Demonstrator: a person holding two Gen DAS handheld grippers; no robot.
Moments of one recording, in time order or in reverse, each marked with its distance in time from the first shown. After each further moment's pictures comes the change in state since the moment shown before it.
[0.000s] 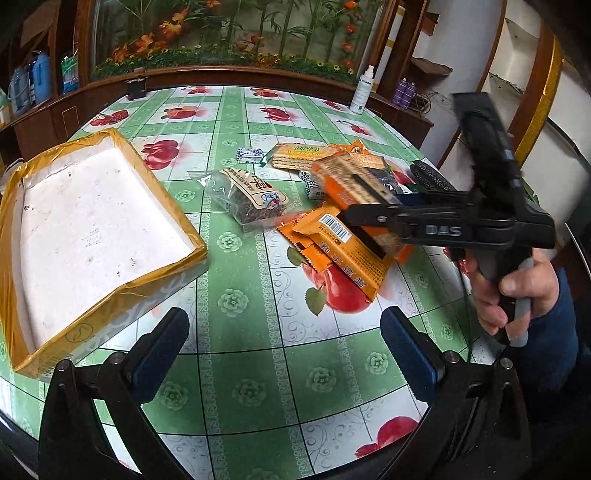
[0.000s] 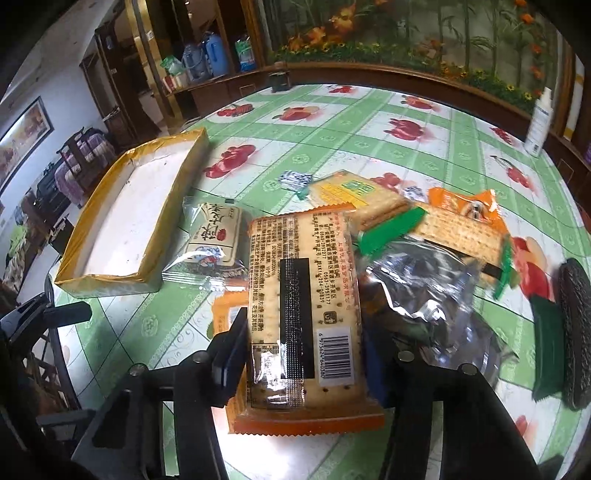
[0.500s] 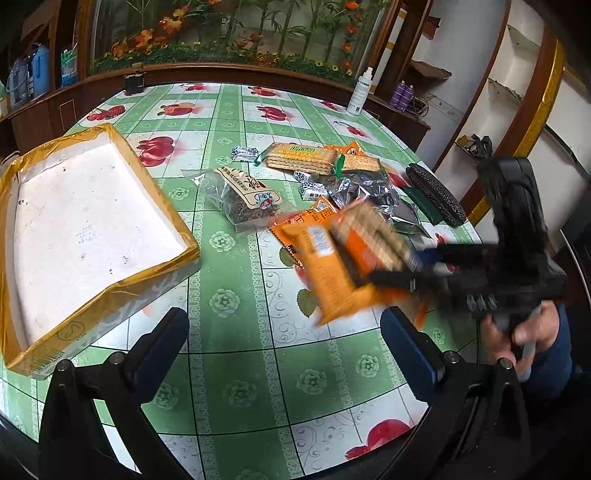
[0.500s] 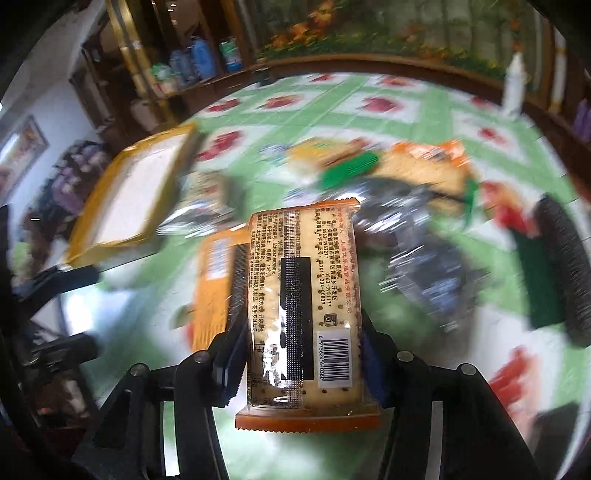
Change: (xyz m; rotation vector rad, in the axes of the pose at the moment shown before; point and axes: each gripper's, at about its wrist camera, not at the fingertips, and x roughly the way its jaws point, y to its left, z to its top) left arm 0.000 0.000 0.002 -0.025 0.007 -0.027; right arm -0.014 -0.006 -0.044 0.057 0.066 0.140
